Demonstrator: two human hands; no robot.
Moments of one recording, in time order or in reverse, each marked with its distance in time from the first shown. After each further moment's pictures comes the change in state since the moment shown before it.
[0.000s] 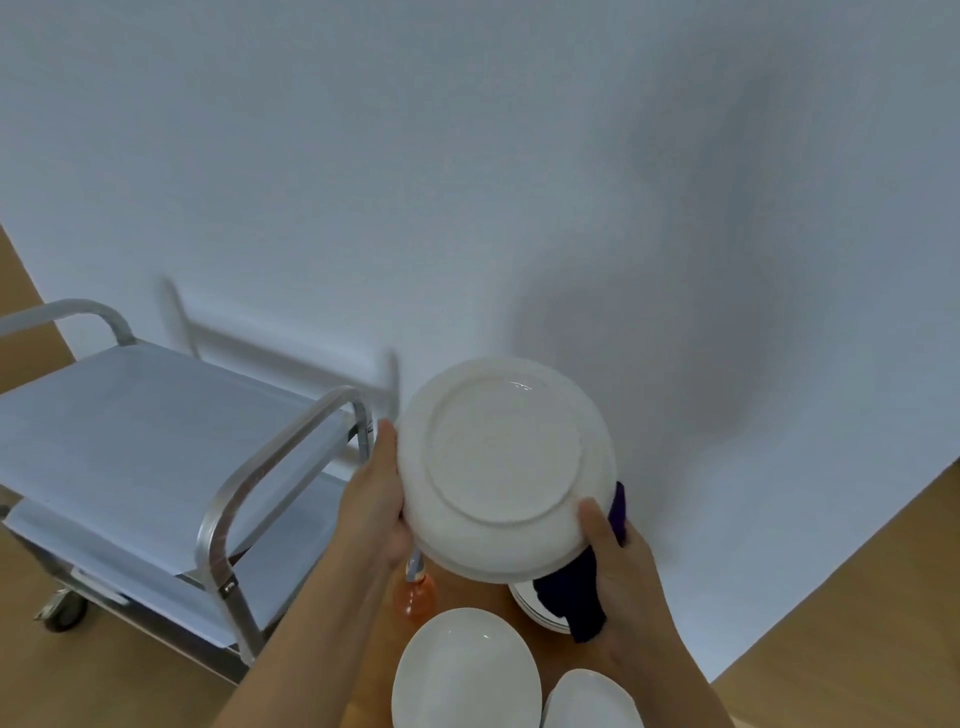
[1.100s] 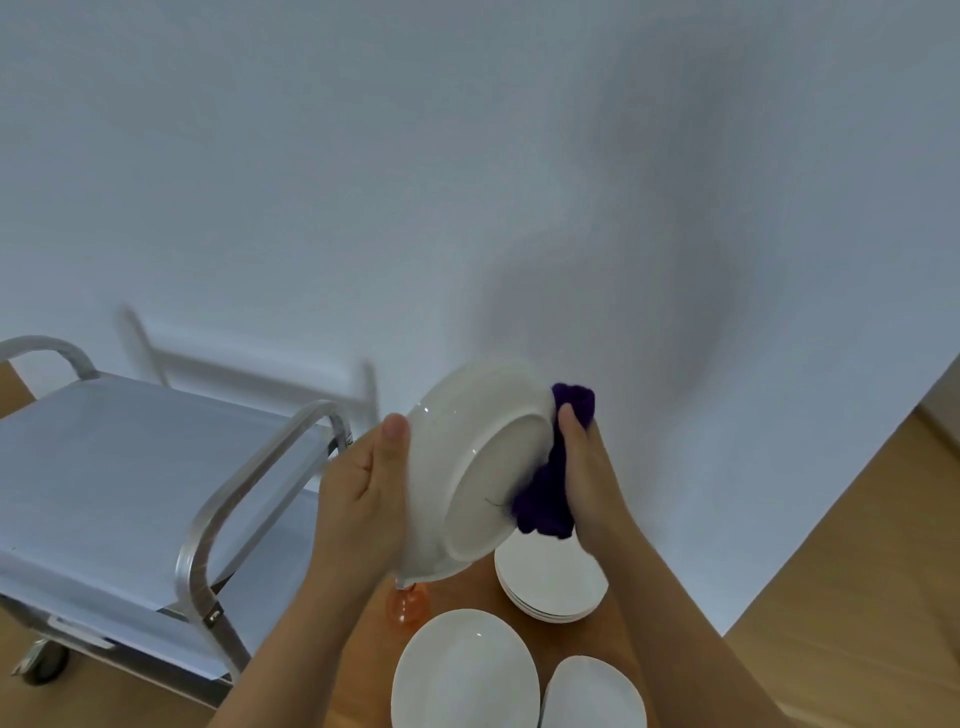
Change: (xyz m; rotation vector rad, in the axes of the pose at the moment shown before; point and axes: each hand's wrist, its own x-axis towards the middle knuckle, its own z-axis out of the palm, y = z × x) left_hand -0.065 0.020 0.012 0.489 -0.192 0.743; right_hand 0.027 -0.048 0.025 -0.247 -0.119 -0.226
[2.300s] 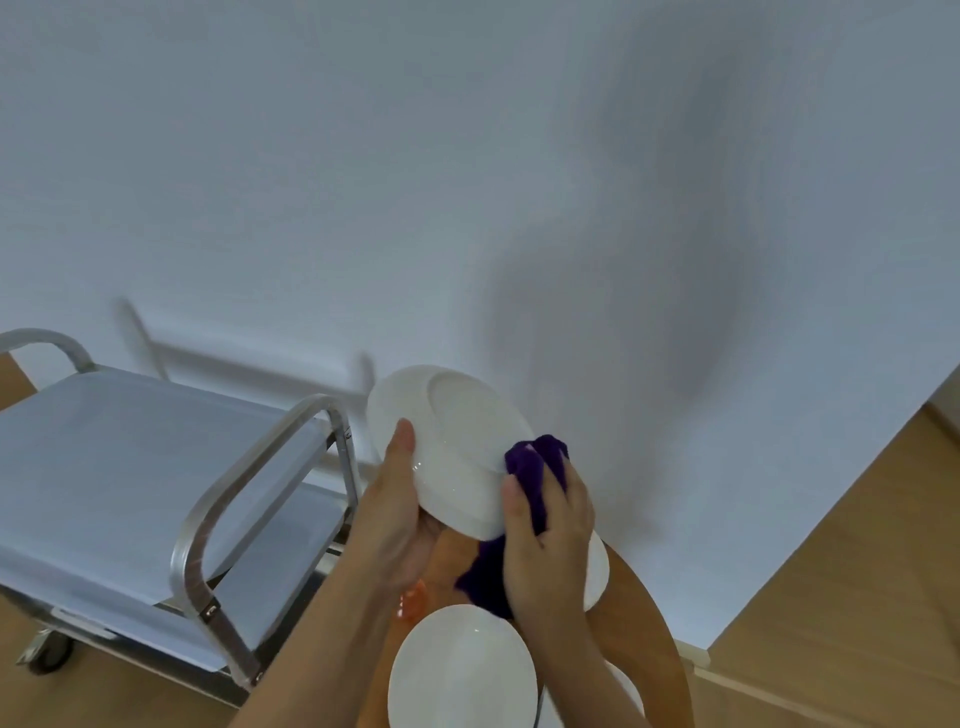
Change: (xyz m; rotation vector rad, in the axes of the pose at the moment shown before) left_hand 0.010 -0.029 0.026 -0.690 -0.109 -0.660; right_hand -0.043 0.052 0.030 -0.391 0.299 -0.306
